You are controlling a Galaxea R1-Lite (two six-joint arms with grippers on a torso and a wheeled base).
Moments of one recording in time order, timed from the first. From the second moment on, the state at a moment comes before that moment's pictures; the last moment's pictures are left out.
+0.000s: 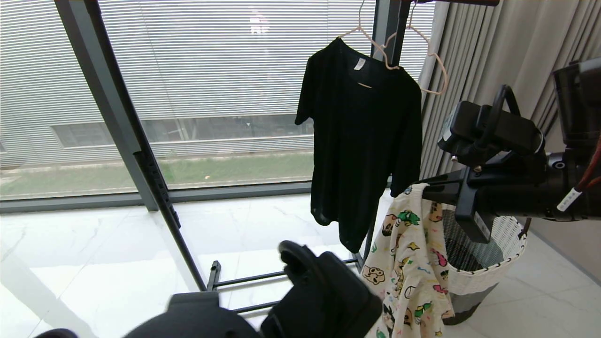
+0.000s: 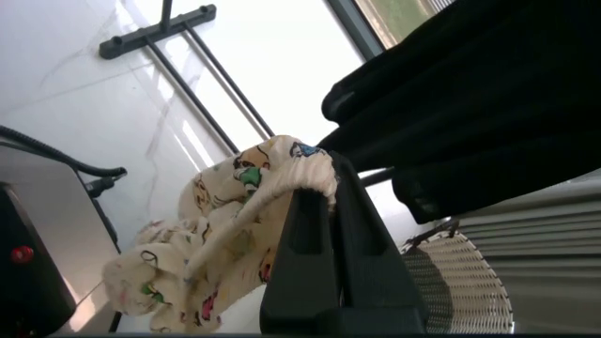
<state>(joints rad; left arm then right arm) -1.25 1.58 -0.68 -0.56 0.18 -0.16 0.75 1.45 -1.19 0.20 0.05 -0.53</state>
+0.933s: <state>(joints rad) -1.16 1.96 -0.90 -0.56 0.65 -0.27 0.79 1.45 -1.22 0.16 0.05 -0.53</state>
